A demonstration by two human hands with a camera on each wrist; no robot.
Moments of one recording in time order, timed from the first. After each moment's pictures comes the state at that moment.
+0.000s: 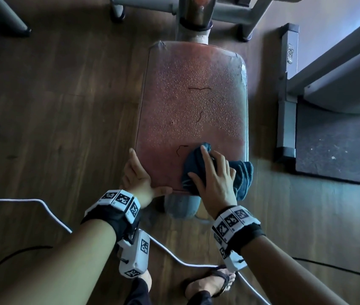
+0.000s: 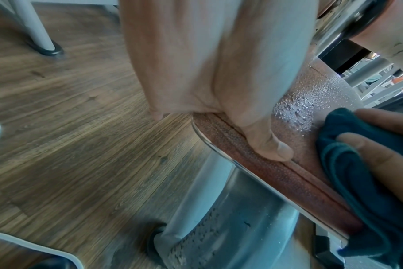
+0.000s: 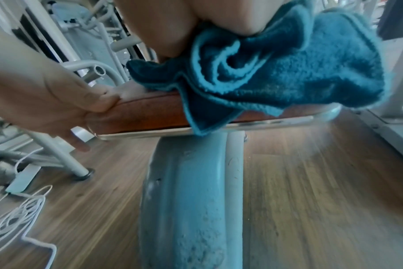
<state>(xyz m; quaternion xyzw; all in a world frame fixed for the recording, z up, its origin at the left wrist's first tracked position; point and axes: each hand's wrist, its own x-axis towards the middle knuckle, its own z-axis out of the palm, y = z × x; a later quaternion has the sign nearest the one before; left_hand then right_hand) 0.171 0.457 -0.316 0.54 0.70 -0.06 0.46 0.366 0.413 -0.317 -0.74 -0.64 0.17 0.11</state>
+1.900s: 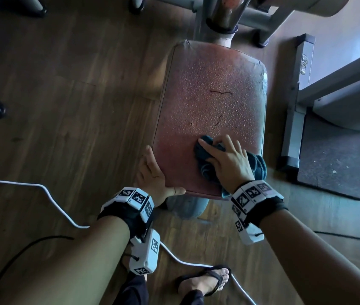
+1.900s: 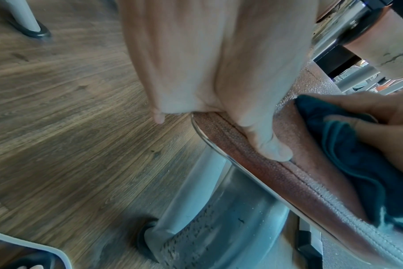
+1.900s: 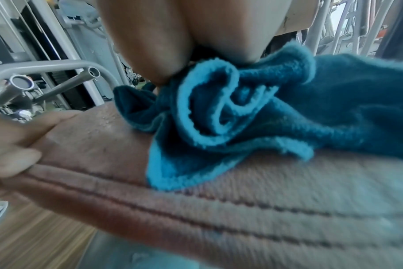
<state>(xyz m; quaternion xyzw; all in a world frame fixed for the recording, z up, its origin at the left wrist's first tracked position) 0.169 0.454 -0.326 0.53 0.70 -0.02 0.47 0.379 0.476 -0.298 -0.66 -0.73 0.17 -0.03</state>
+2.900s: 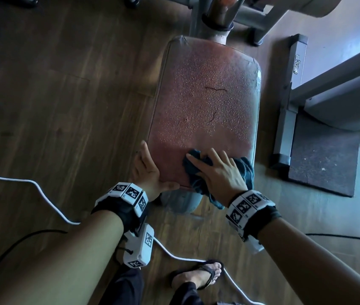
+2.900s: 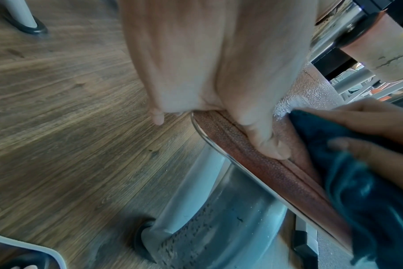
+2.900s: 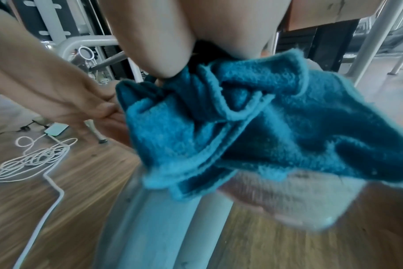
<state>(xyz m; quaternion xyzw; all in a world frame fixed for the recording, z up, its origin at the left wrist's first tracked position) 0.167 0.454 -0.322 0.55 0.68 -0.01 0.48 0.375 0.443 -0.297 -0.58 -0.79 0.15 -0.09</state>
